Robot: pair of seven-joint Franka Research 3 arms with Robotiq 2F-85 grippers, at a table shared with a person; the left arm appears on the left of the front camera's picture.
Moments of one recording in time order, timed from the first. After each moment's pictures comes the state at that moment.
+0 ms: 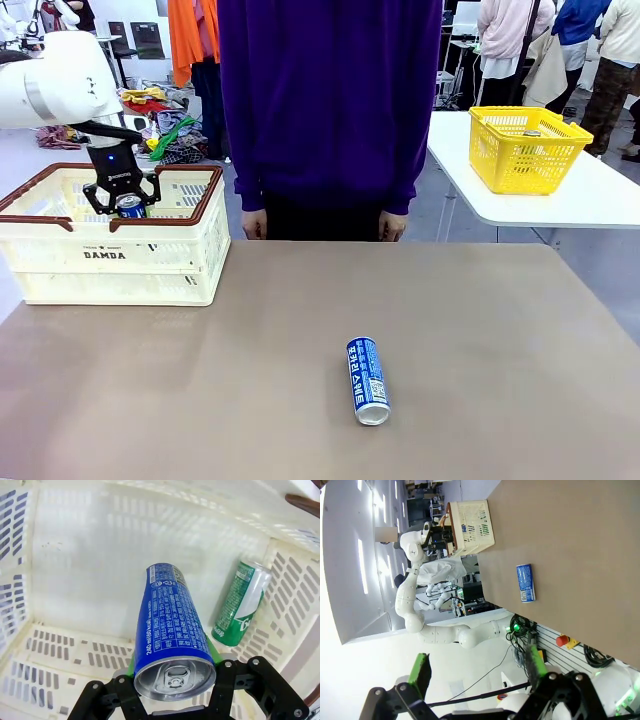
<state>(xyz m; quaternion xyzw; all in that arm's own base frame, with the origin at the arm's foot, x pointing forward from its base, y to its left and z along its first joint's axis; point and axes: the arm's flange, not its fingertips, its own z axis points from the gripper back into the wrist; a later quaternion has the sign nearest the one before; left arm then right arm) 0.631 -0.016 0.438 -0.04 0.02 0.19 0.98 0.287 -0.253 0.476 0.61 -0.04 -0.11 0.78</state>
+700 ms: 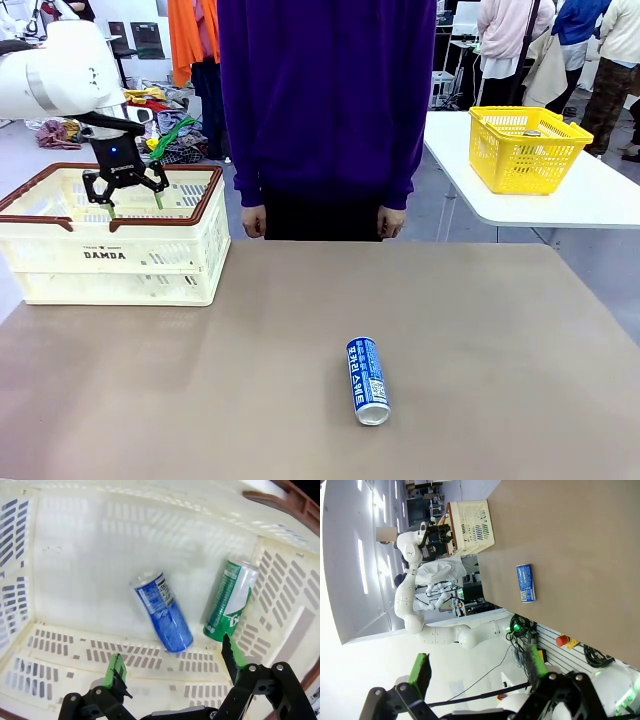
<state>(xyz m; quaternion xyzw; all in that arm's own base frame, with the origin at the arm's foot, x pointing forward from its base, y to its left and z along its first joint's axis) 0.631 -0.026 0.458 -0.04 0.01 0.18 0.98 0.287 -0.253 0.476 0.61 -0.04 -0.11 0.78</state>
